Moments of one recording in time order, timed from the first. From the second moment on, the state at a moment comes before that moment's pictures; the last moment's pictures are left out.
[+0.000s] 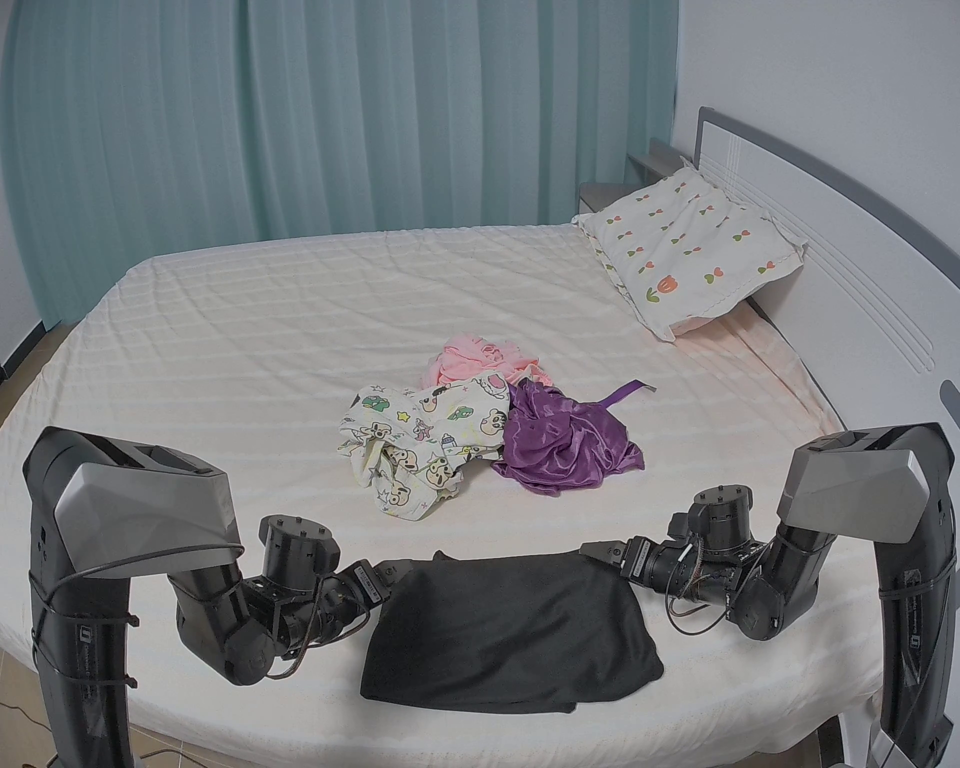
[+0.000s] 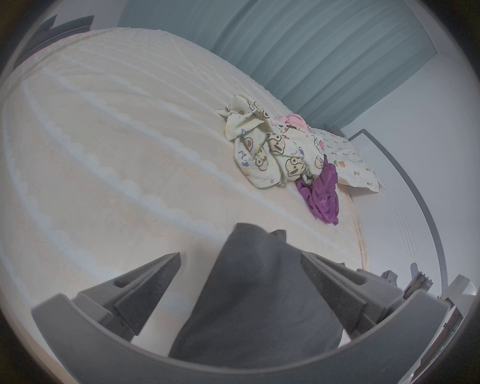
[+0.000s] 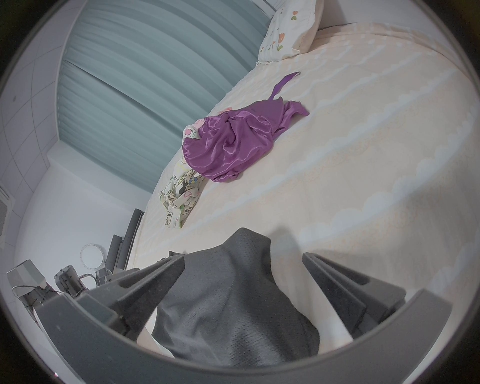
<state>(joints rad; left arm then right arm) -0.40 2.32 -0.54 -1.15 0.01 -0.85 0.36 2.44 -0.71 -1.18 0.25 0.70</state>
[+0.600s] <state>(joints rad) -0.45 2.43 -0.75 -1.06 0.09 -0.70 0.35 2.45 -0.70 -1.18 0.25 0.71</state>
